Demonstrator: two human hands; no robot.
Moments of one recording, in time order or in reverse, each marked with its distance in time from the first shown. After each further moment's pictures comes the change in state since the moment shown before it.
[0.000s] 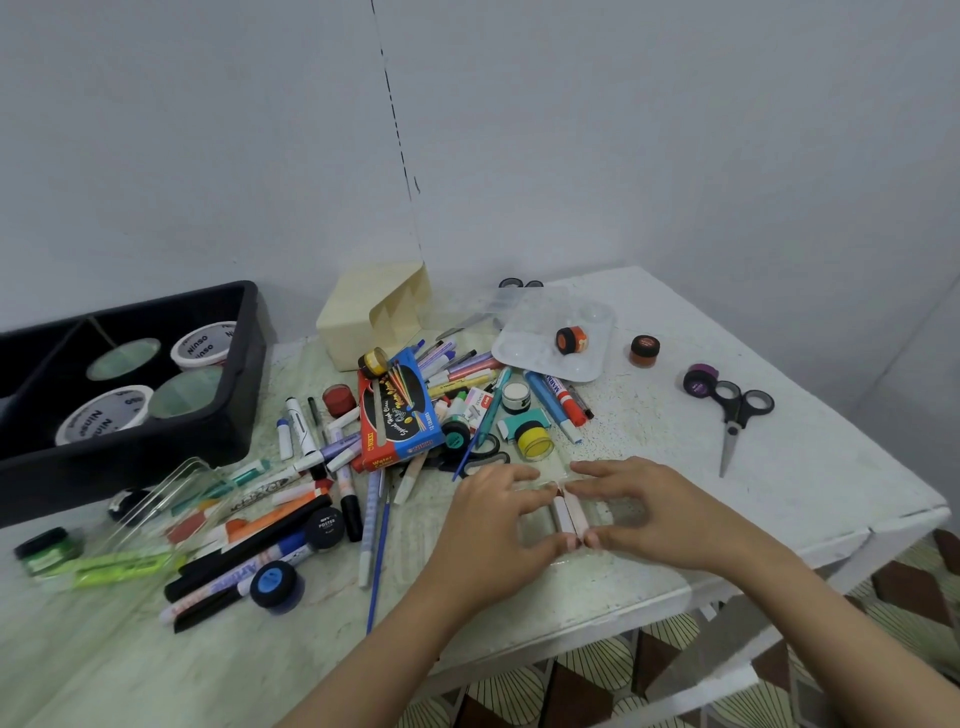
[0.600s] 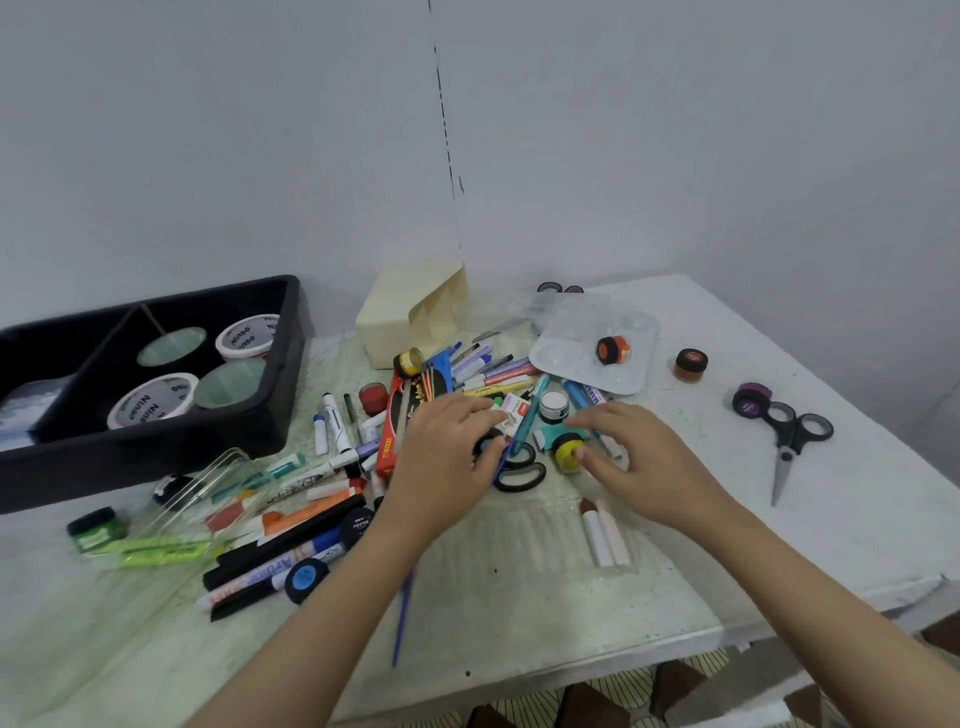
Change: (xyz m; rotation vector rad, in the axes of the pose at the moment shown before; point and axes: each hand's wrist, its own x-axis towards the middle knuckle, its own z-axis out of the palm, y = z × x) left_hand 0.031 -0.057 -0.056 0.266 0.298 0.011; right_hand 0.058 -0.028 -0.004 -0.017 0.339 -0.105
